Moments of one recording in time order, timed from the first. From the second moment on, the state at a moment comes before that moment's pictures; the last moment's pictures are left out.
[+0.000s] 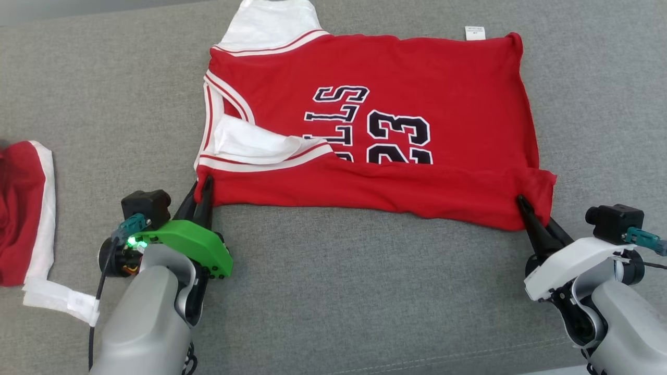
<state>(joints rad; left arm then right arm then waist) -0.59 0.12 -0.32 0.87 -0.49 -0.10 -0.26 -0.35 -0.41 0.42 0.51 0.79 0.13 -0.25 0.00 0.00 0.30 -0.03</state>
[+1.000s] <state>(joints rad) -0.05 0.09 -0.29 0.42 -0.50 -0.02 -0.25 0.00 -0.39 0.22 0.32 0.73 0.13 -0.17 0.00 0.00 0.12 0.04</state>
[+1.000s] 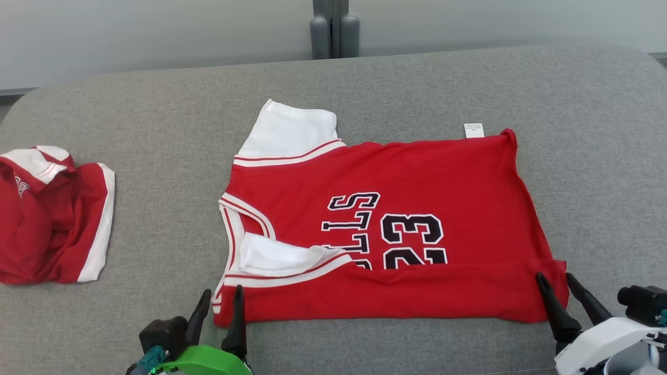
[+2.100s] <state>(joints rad) -0.07 0.12 -0.03 0.19 -0.29 -0.02 -0.26 0.02 -0.24 0.03 0.08 0.37 0.13 -0.26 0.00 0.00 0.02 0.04</state>
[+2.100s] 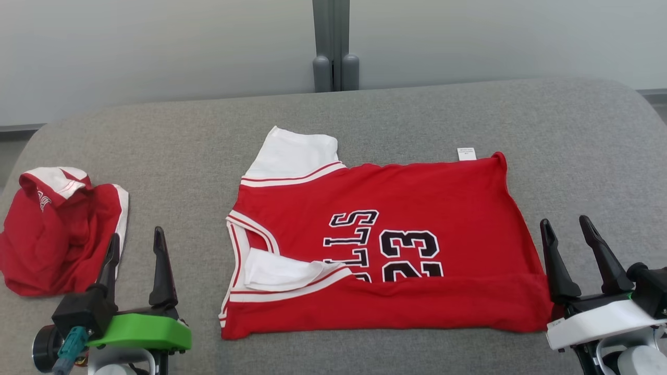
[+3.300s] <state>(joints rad) 0.00 0.10 0.00 0.19 -0.21 -0.07 -0.26 0.10 -0.19 0.00 0.04 0.30 0.13 -0.24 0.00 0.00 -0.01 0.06</state>
